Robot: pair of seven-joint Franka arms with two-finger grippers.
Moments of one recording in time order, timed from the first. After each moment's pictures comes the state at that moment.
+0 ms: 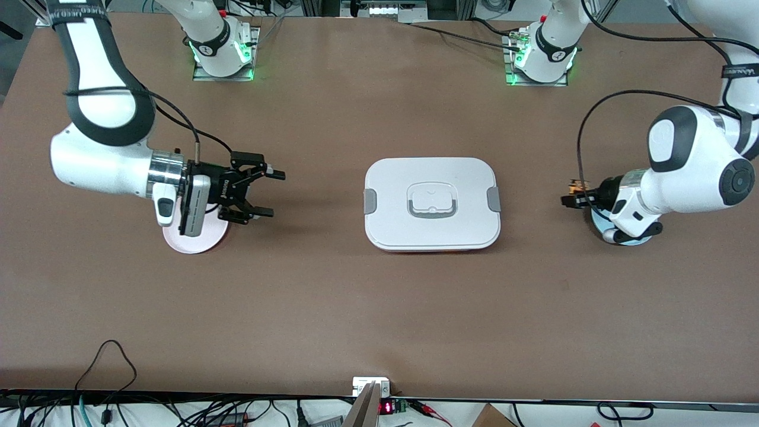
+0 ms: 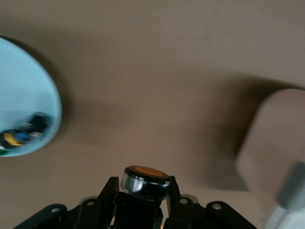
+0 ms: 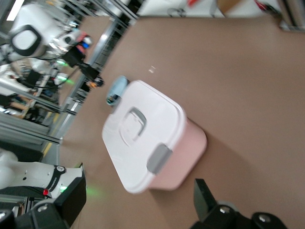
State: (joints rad) left arm 0.38 0.33 -0.35 -1.88 -0.04 1.90 -0.18; right arm 0.08 0.24 0.13 -1.85 1.02 2.00 -0.82
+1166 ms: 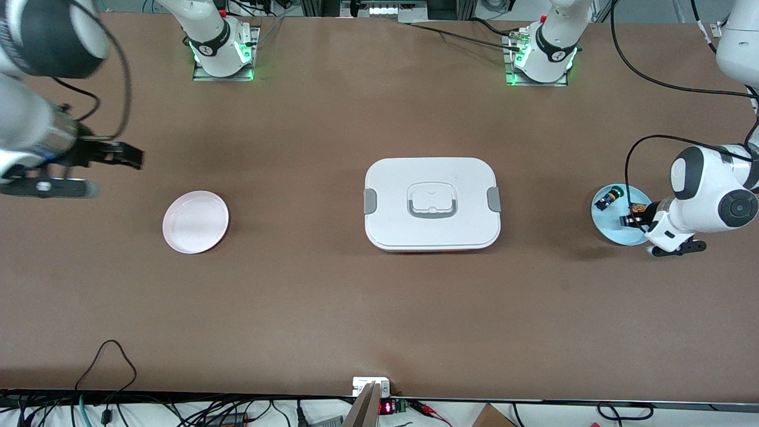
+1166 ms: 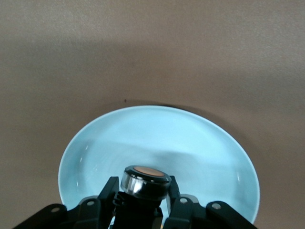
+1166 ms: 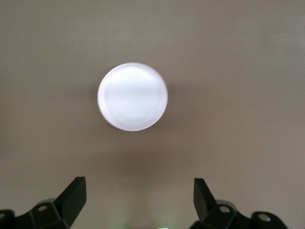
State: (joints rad) left arm 0.61 0.59 -0.35 -1.89 0.41 2.19 -0.15; right arm 0.02 0.15 0.02 -1.52 -0.12 1.53 0.10
